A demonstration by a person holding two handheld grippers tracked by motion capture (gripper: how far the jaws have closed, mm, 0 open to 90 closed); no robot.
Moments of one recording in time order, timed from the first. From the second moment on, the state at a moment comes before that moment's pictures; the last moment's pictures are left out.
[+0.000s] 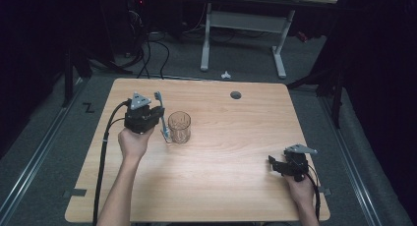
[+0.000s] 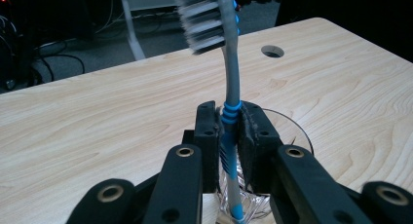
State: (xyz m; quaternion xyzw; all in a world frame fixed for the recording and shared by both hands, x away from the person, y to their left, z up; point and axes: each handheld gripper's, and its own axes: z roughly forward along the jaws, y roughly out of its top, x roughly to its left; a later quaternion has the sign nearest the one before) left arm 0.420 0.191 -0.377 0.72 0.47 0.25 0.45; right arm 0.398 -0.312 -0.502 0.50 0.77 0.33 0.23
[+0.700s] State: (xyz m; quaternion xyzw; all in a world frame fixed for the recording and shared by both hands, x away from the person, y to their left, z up) left arm 0.412 0.189 -0.383 0.73 0.46 0.27 0.43; right arm 0.398 -0.312 -0.502 0.50 0.77 0.33 0.23
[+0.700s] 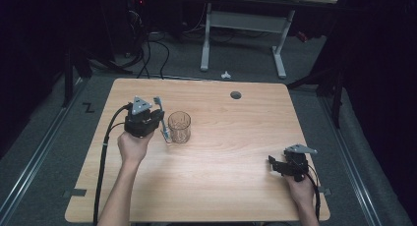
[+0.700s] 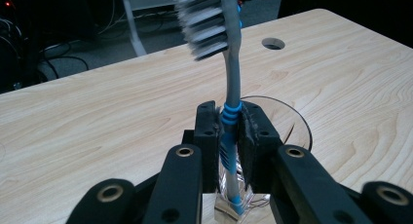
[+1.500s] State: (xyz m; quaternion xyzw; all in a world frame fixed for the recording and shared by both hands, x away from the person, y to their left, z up) left arm 0.411 0.182 -0.397 0.73 0.46 0.27 0.43; right arm 0.398 -0.312 -0.502 0.50 0.77 0.33 0.23
